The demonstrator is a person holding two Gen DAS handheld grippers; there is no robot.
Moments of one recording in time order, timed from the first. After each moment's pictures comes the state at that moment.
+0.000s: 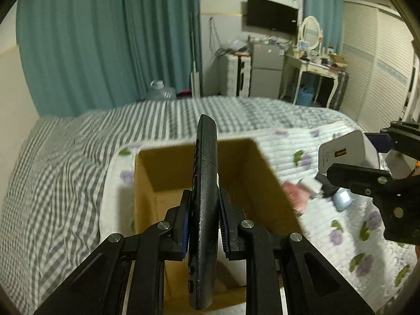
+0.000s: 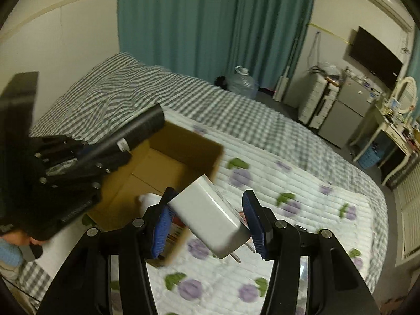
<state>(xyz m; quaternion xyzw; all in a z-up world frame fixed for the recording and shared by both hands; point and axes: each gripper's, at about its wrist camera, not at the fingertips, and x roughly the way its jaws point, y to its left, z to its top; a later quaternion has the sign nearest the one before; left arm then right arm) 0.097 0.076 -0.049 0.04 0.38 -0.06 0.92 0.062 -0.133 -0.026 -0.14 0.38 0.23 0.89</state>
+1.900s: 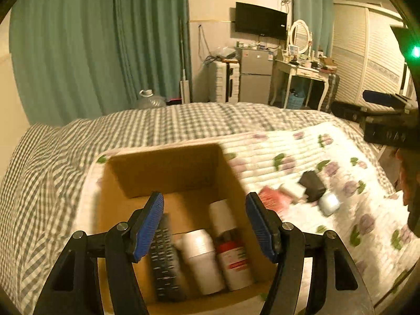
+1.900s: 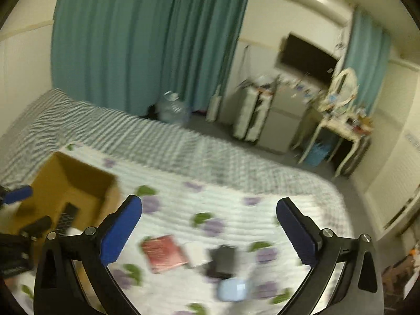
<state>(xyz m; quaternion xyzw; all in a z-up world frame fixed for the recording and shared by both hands) 0.084 0.015 -0.045 0.05 0.34 -0.08 0.93 0.088 -0.265 -0.020 -0.11 0.28 0.03 0.95</state>
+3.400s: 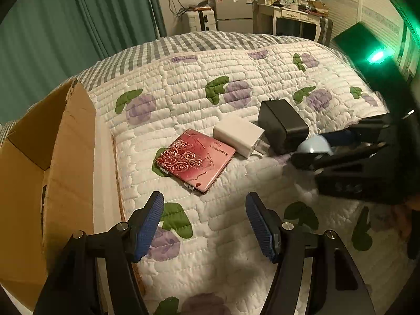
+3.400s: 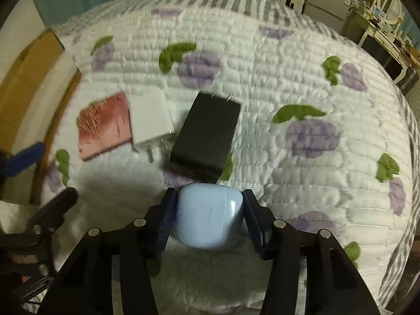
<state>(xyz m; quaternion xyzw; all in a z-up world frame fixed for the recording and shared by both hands) 0.113 -0.133 -0.168 0.12 0.46 -0.09 0.88 0.125 -0.347 -0.212 -0.04 0.54 0.13 0.83</state>
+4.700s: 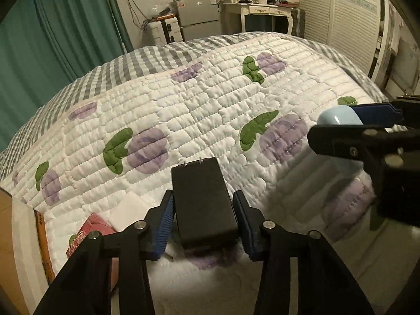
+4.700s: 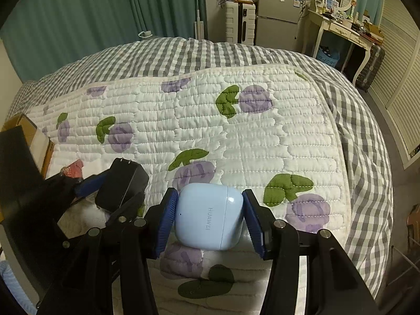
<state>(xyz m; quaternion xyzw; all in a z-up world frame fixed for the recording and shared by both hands) 0.181 -0.248 -0.197 0.16 0.44 -0.15 0.87 0.143 -0.439 -0.174 0.02 0.48 0.06 0.88</state>
